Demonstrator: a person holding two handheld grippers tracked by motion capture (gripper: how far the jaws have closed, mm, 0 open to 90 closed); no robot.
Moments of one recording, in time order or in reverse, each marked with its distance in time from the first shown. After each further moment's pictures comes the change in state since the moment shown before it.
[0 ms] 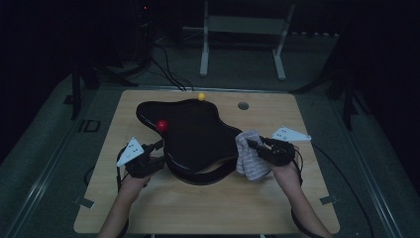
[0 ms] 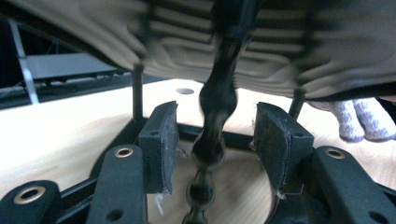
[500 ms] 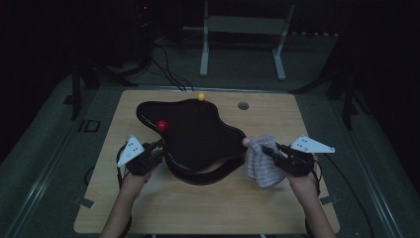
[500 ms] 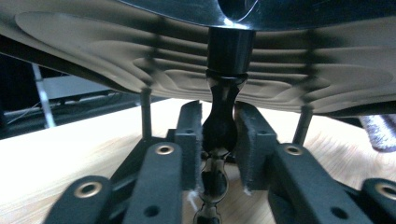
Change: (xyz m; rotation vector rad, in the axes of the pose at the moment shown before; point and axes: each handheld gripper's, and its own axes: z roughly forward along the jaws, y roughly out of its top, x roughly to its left) left arm -0.001 0.005 0.003 -0.051 0.031 0.039; right arm -0.004 -0.011 -0.051 -0.043 -0.022 -0.007
